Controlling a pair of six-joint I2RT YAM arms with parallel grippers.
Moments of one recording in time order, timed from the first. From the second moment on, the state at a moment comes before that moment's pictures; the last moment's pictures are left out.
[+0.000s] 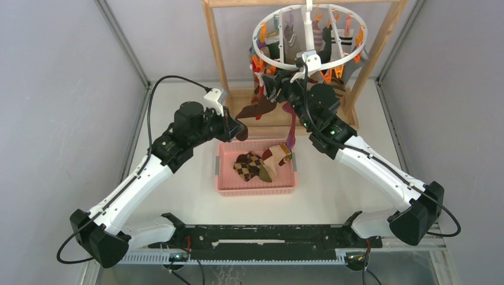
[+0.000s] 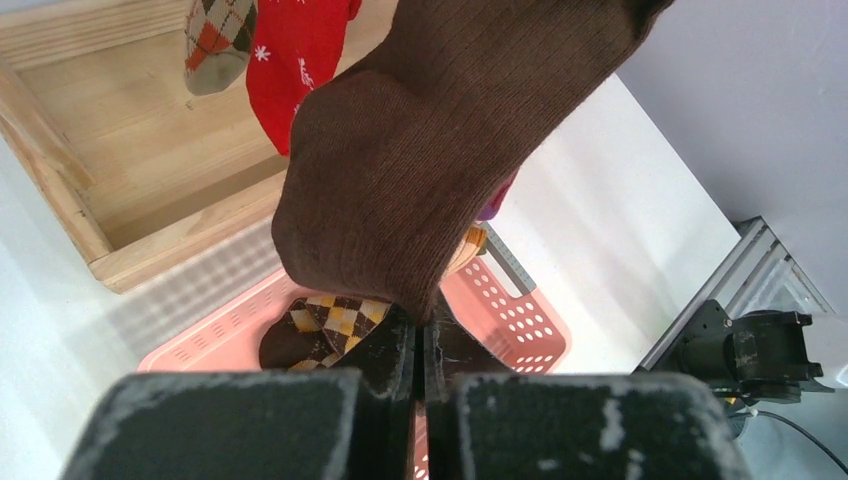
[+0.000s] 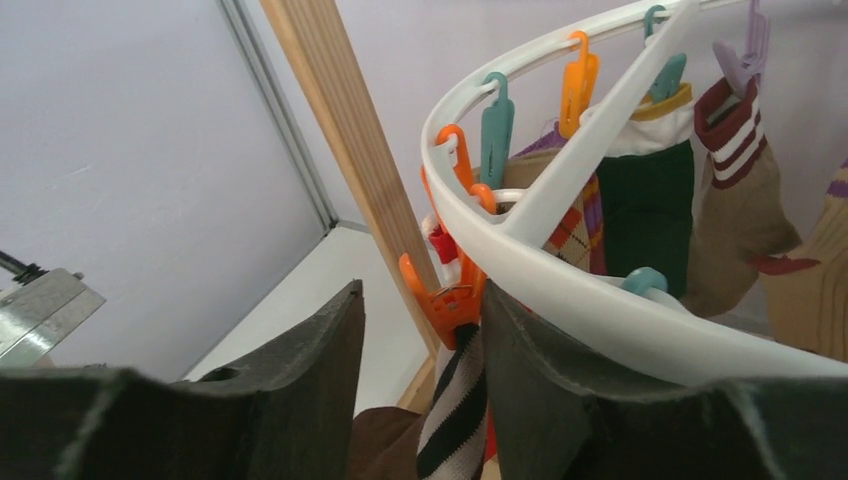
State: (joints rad) left arm -0.59 1.12 1.12 -0.33 0.19 -0.31; right arm 0.71 1.33 1.32 0.17 0.21 0.17
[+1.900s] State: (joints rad) left arm -0.59 0.92 1.09 -0.35 0.32 -0.39; right arm 0.58 1.29 1.25 0.21 0.04 0.43
